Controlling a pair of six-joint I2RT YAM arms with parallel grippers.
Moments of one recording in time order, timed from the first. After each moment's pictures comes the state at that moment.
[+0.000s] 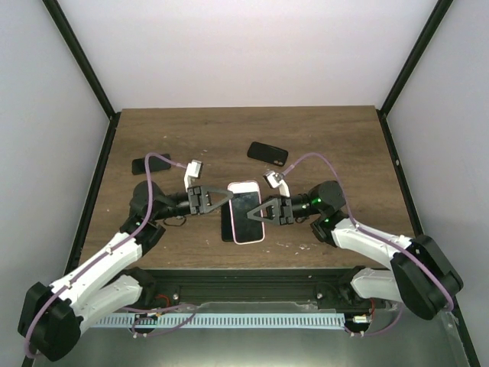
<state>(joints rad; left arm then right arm) -0.55 0.92 0.52 0.57 0.86 -1.23 0.63 1.21 0.49 1.05 -1.17 1.21</state>
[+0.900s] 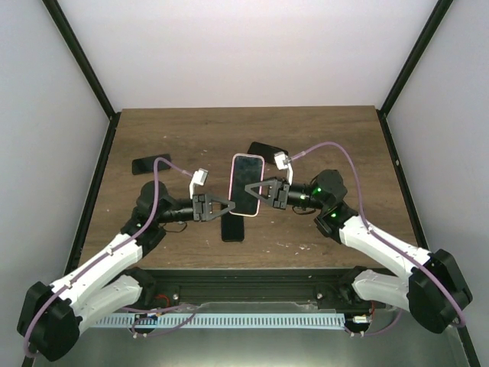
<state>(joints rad) -0.57 0.90 0.51 0.36 0.89 -1.13 0.63 1.11 0.62 0.67 -0.82 0.97</state>
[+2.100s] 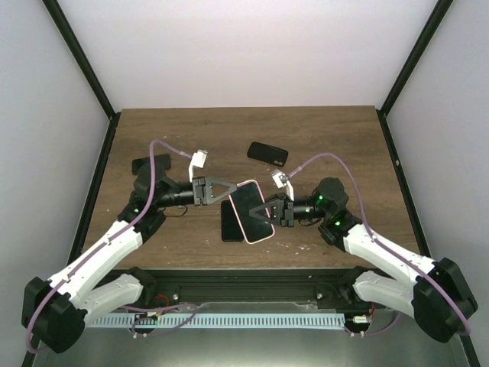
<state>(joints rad) -0.54 0.98 0.71 0.26 0.89 -1.04 0.64 1.04 0.53 0.58 -1.03 0.86</state>
